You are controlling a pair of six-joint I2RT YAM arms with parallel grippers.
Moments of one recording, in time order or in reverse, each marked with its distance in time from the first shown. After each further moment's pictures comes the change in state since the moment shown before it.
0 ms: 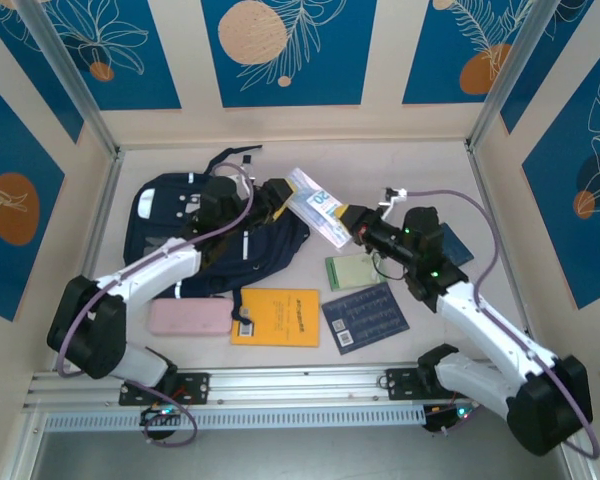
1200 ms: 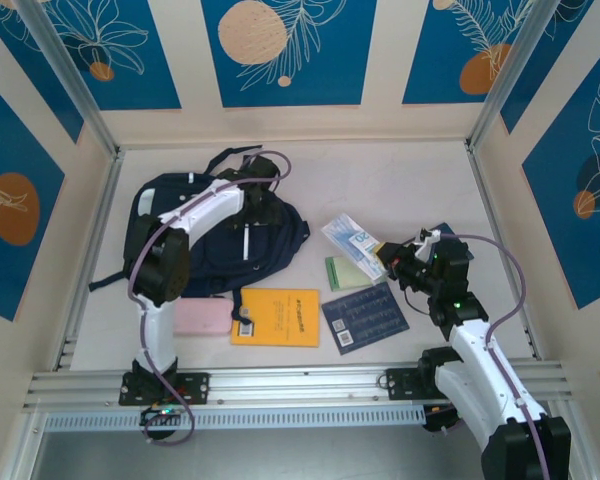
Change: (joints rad) left arm 0.029 0.587 0.671 -1.093 -0.531 0.570; right arm -0.320 -0.227 -0.278 -0.211 -0.184 -0.047
